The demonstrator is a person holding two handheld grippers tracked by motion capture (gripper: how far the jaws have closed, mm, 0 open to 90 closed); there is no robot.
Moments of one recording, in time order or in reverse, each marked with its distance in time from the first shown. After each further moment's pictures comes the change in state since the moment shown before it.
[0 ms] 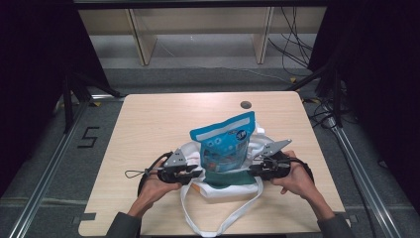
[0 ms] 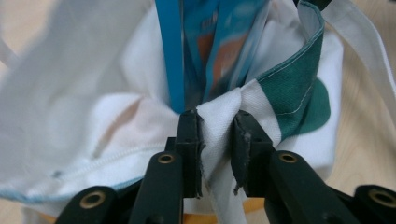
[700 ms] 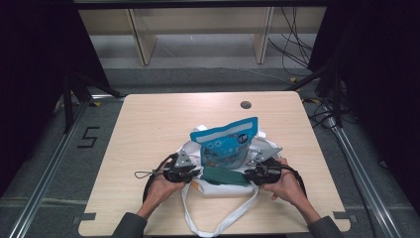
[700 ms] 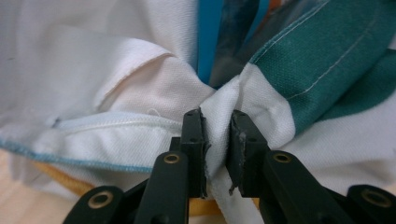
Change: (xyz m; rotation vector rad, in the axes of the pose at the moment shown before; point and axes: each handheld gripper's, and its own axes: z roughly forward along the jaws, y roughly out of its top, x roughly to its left) left arm 0.017 -0.007 0.026 0.115 0.160 0.047; right arm 0.008 -0.010 0.031 -0.022 -0.047 0.084
